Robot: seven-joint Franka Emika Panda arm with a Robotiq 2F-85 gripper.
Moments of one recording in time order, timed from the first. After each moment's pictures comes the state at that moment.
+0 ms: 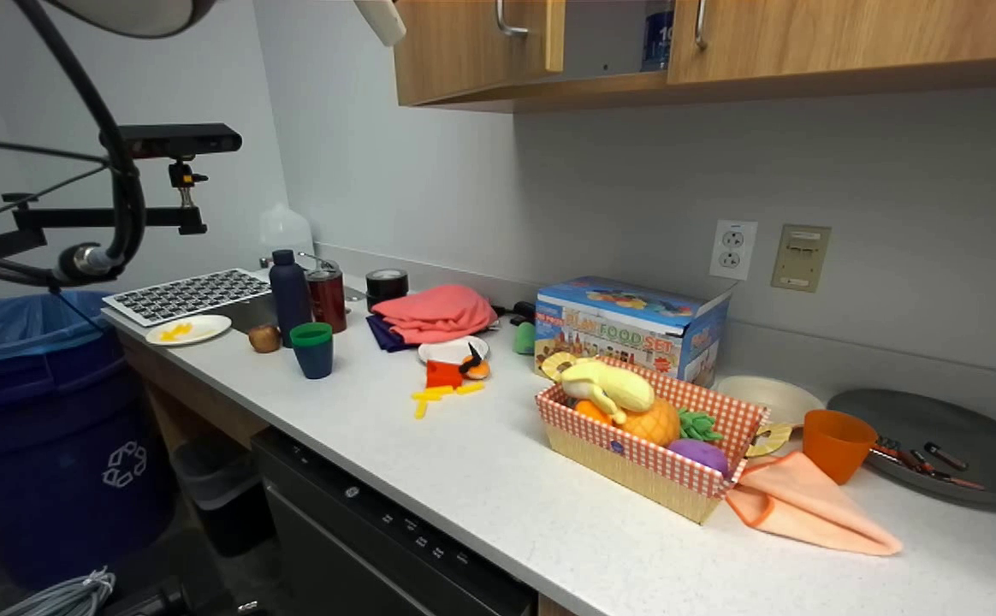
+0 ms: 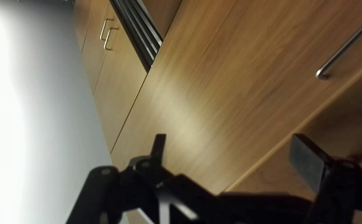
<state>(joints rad) 0.19 -0.71 0.07 -2.47 -2.02 2.06 1.50</state>
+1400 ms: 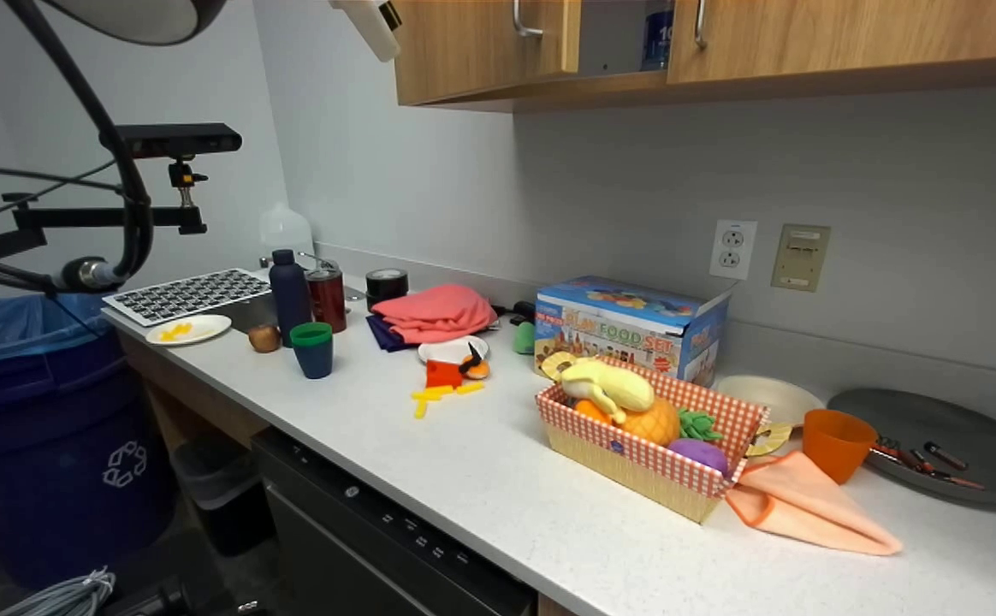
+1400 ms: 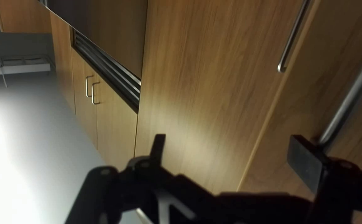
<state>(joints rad) 0.26 -0.70 0.00 -2.46 -1.95 2.13 1.77</state>
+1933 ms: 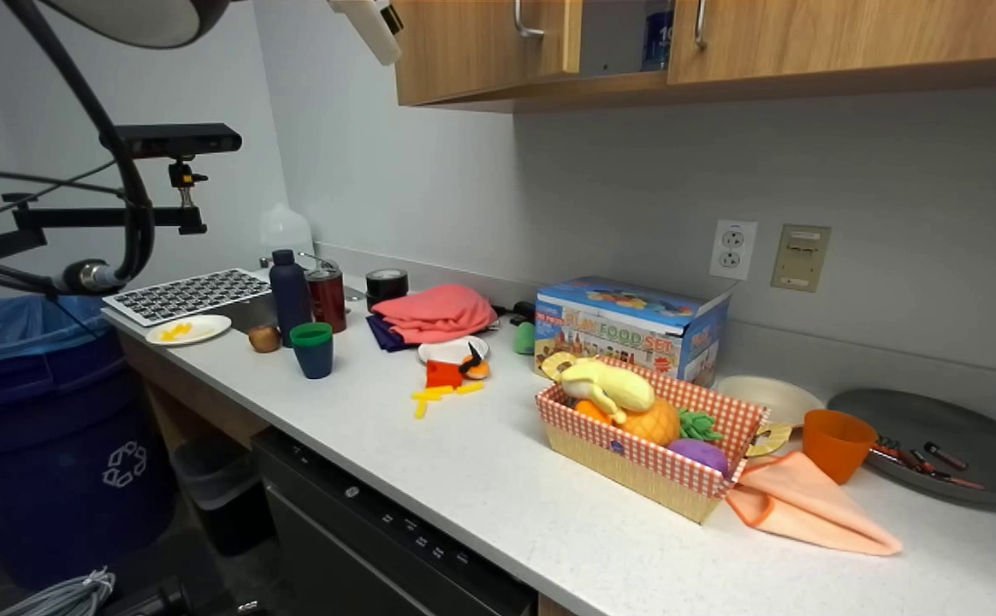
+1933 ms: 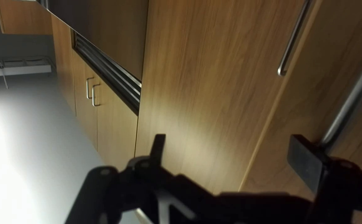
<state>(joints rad) 0.26 -0.70 0.00 -2.46 -1.95 2.12 1.77</state>
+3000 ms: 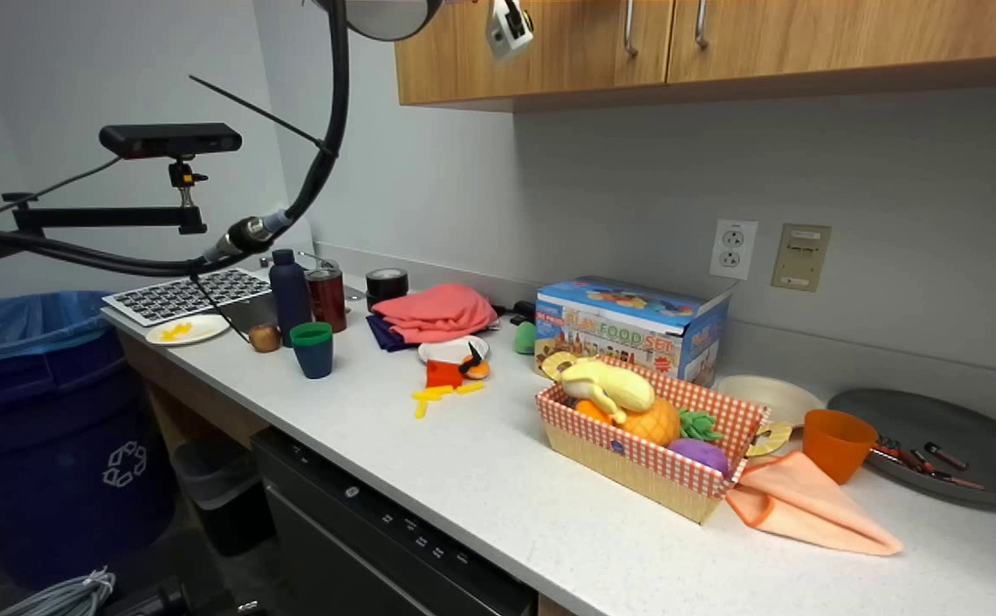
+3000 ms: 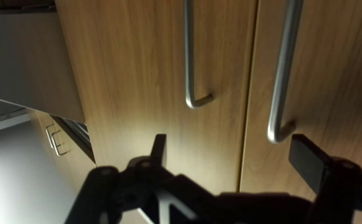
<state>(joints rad) 0.22 -0.19 -0.06 -1.98 -1.99 2.28 2.05</state>
